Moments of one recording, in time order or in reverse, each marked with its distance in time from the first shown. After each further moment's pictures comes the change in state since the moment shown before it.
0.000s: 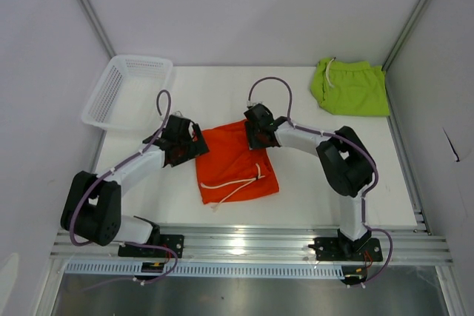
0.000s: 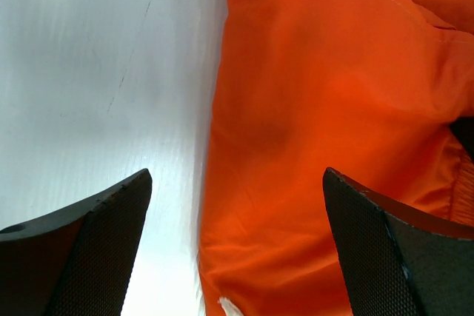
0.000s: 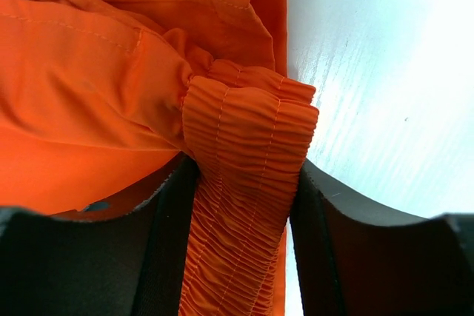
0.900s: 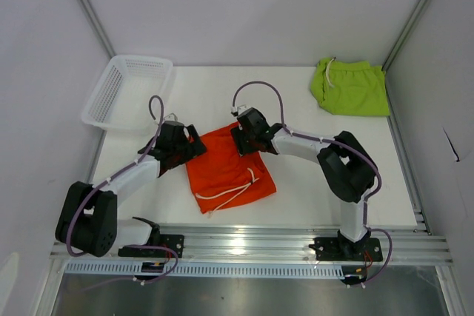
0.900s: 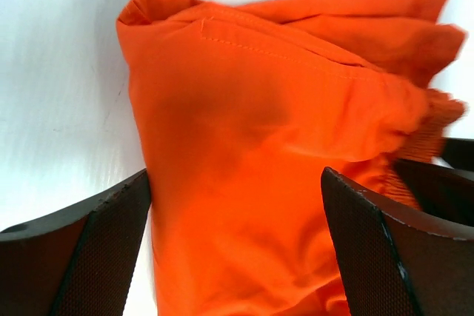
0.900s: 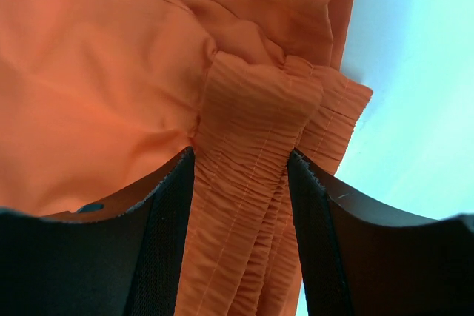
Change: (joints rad) left arm 0.032 -0.058 -0.135 0.197 0.029 -0.027; right arm 0.080 -0.067 -0.059 0.129 -0.121 -0.136
